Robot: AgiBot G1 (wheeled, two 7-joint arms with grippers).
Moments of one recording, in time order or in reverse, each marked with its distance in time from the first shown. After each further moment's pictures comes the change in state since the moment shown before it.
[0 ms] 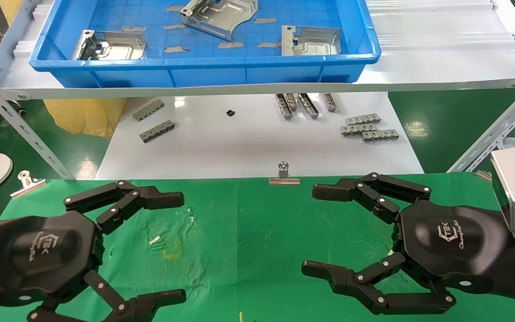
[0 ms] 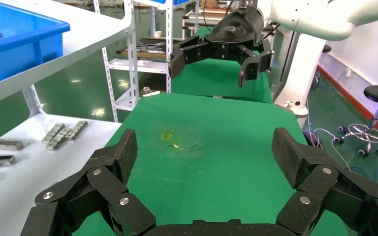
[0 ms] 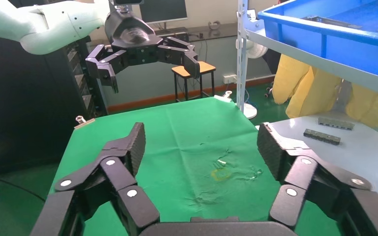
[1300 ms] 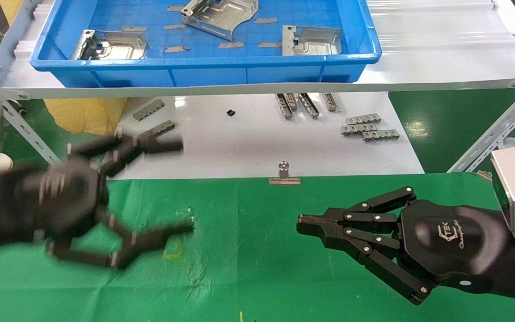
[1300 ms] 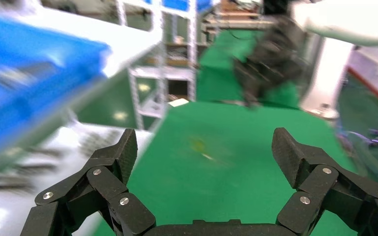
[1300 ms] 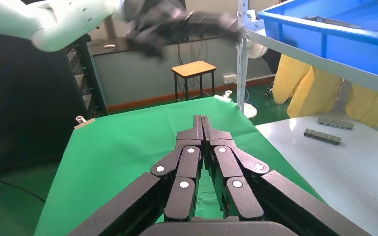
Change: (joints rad) left arm -0.222 0.089 0.042 0.125 0.117 -0.062 -0.031; right arm 0.000 0.000 0.000 0.000 0.000 0.000 0.000
